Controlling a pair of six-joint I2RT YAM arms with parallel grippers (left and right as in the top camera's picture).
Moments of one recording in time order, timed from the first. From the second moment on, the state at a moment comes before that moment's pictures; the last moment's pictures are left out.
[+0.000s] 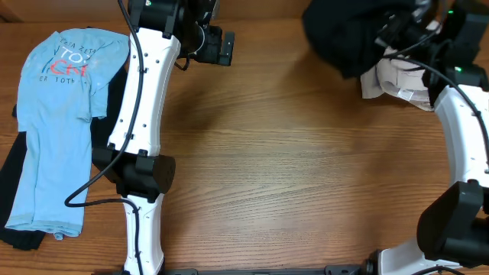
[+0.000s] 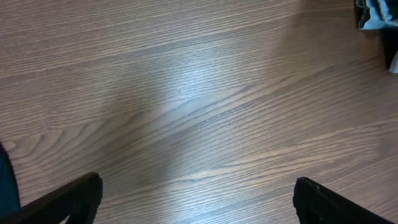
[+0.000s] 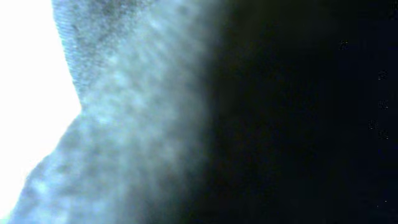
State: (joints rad) left arm -0.25 2.28 2.64 -1.52 0.15 -0.10; right arm -0.21 1.74 1.51 -0.12 -0.71 0.64
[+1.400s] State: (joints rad) left arm -0.25 2.28 2.64 -1.51 0.15 -0.10; right arm -0.55 1.82 1.52 -0.34 -0.53 0.57
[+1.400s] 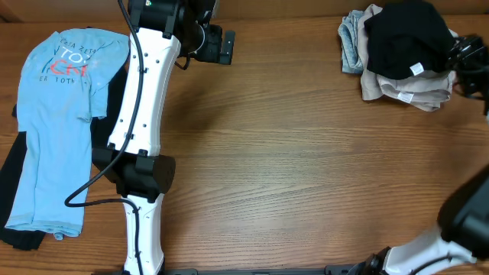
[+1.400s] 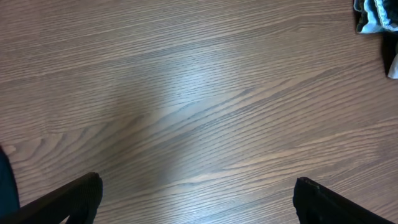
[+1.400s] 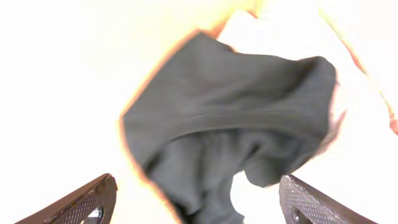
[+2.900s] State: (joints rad) left arm -0.25 2.28 2.64 -1.51 0.10 -0.10; right arm 0.02 1.06 1.30 -0.83 -0.25 0.06
